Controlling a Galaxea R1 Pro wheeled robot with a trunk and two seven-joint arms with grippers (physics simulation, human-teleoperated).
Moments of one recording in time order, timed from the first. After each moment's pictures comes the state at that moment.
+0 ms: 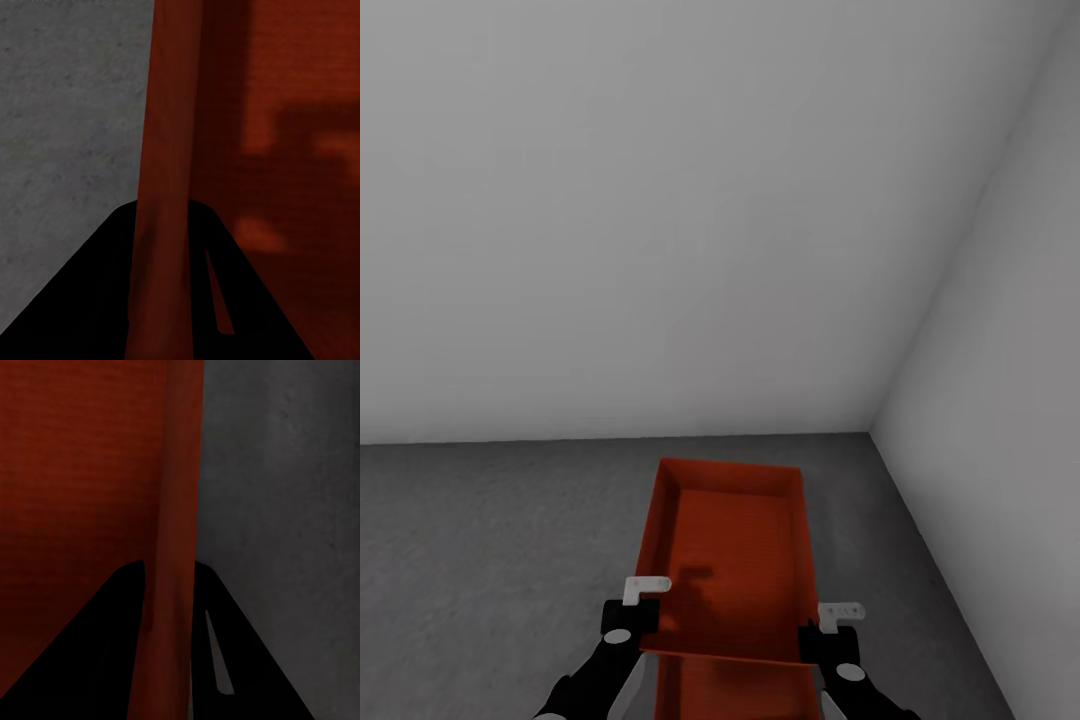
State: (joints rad) left arm -0.48 -0.17 0.00 -0.46 -0.11 0.03 0.26; right arm -0.43 0.01 0.46 -0.47 -0.36 -0.06 -0.30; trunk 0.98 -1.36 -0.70
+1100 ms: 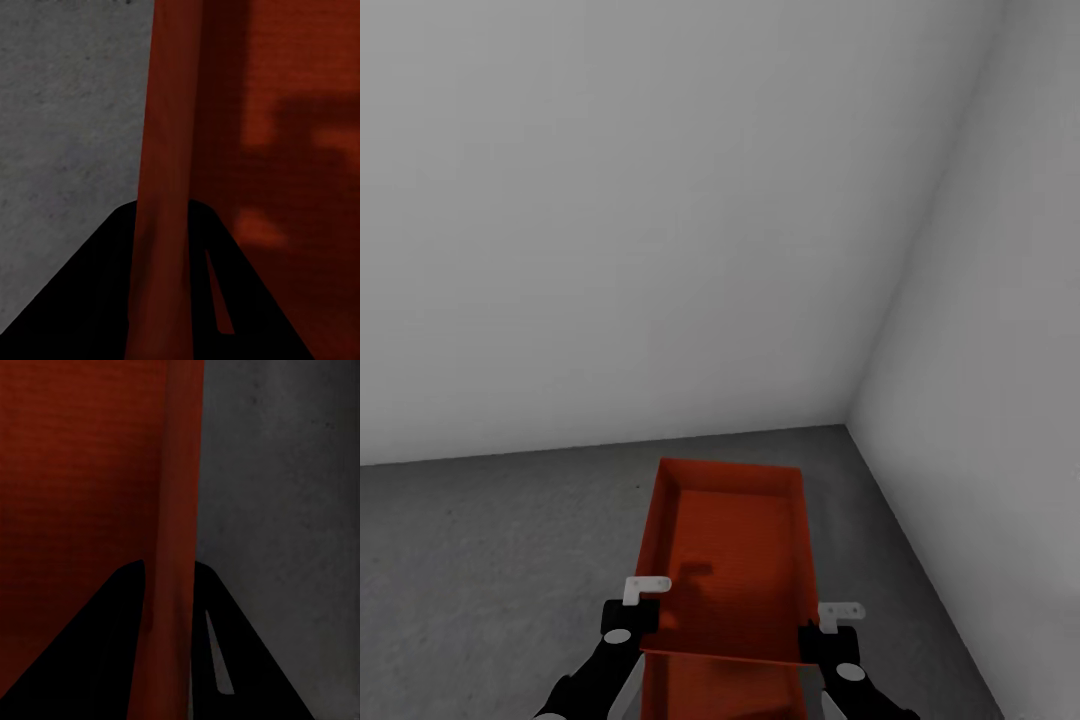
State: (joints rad) left arm -0.48 -0.17 0.00 -0.46 -0.11 0.03 0.26; right arm -0.43 0.01 0.46 -0.47 -0.36 -0.06 -0.30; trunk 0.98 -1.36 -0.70
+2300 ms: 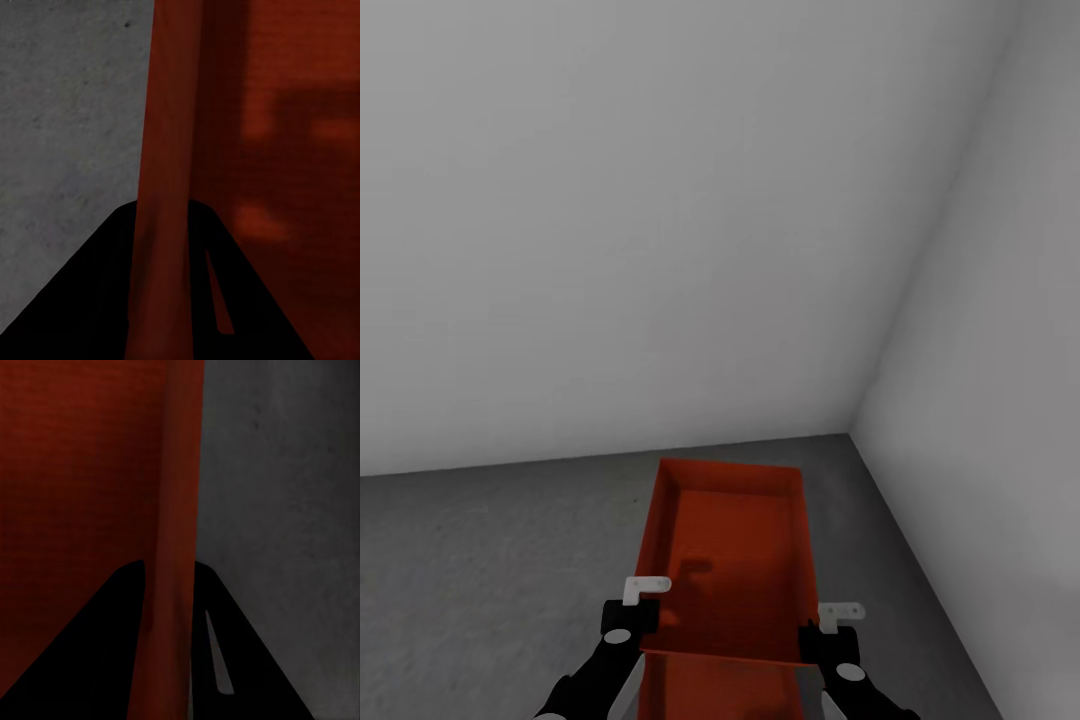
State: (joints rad) left arm -0.48 -0.17 0.00 -0.46 -0.11 0.03 0.26; right arm -0.43 0.01 0.46 -0.47 -0.37 -0.06 -0.30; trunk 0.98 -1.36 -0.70
